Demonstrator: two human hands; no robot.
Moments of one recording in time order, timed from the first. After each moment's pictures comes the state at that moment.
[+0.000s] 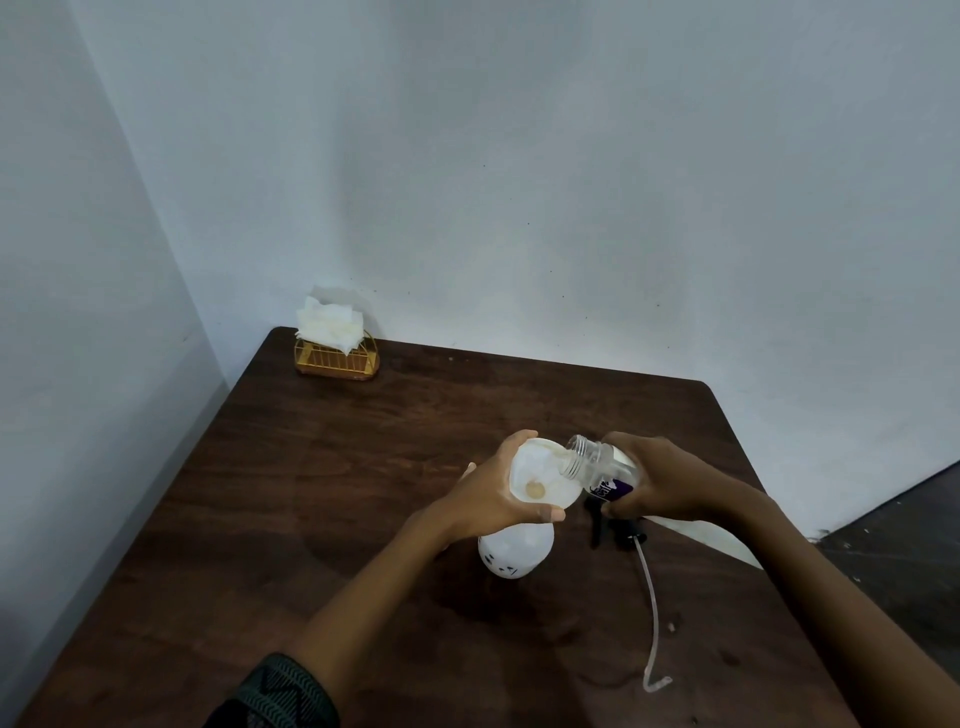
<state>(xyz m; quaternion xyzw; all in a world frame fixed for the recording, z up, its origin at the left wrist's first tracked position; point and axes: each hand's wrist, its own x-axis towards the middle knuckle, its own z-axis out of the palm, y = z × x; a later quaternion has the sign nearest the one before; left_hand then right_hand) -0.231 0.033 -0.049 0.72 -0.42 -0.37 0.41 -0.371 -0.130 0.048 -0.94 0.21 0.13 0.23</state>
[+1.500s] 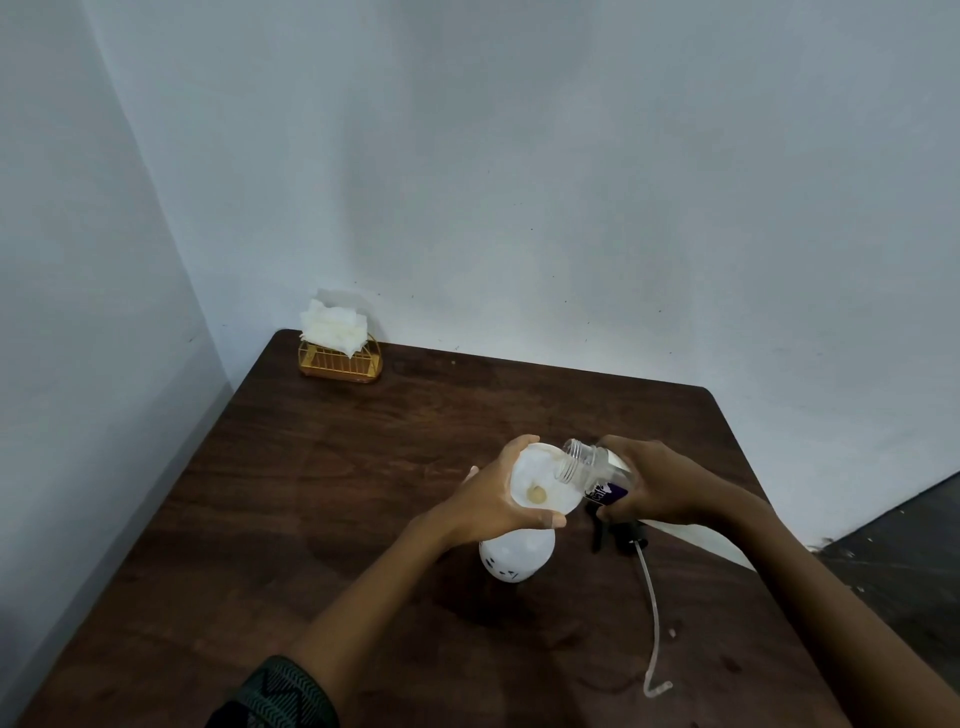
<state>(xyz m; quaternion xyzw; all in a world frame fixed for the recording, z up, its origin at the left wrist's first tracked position) -0.232 0.034 -0.052 0.72 -0.42 -0.37 0.41 -0.367 -0.126 0.049 -0.95 0.20 0.13 0.21</state>
